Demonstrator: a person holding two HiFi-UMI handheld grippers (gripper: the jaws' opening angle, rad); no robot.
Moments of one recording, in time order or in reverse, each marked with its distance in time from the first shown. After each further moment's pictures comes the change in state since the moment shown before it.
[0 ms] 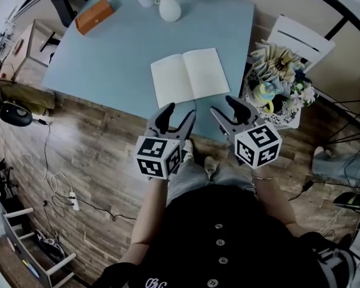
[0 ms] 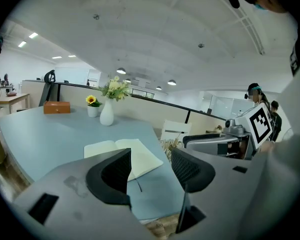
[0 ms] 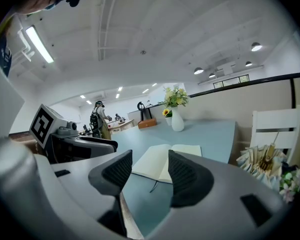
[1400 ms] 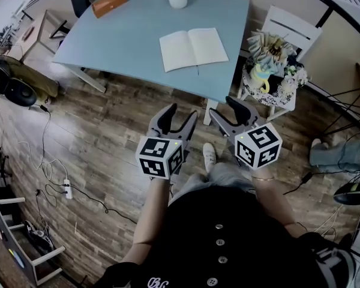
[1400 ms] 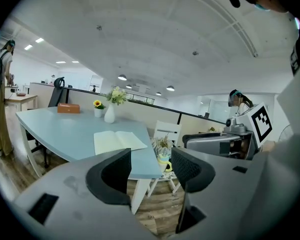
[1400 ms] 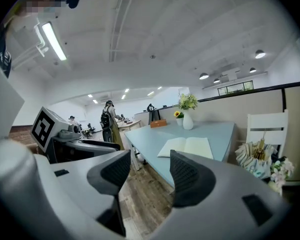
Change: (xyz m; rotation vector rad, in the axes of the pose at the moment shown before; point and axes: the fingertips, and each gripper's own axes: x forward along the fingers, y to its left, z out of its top) left arm -0.144 -0.081 -0.066 -0.009 -0.067 0.008; right arm -0.115 0.126 -0.052 -0.054 -0.033 0.023
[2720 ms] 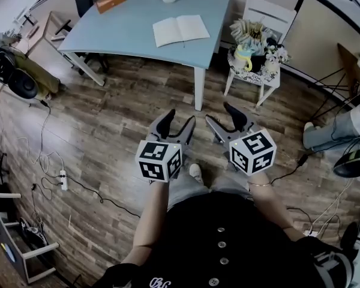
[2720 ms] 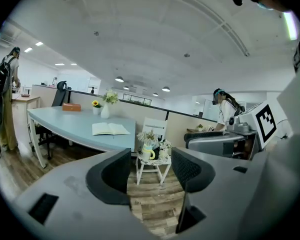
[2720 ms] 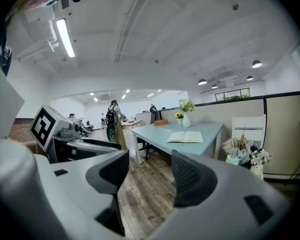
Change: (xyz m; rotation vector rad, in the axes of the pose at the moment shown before) left arm -0.147 -0.138 -0.084 0.022 -0.011 -0.019; right arm -0.176 0.115 -0.074 -0.047 -0.021 -0.048
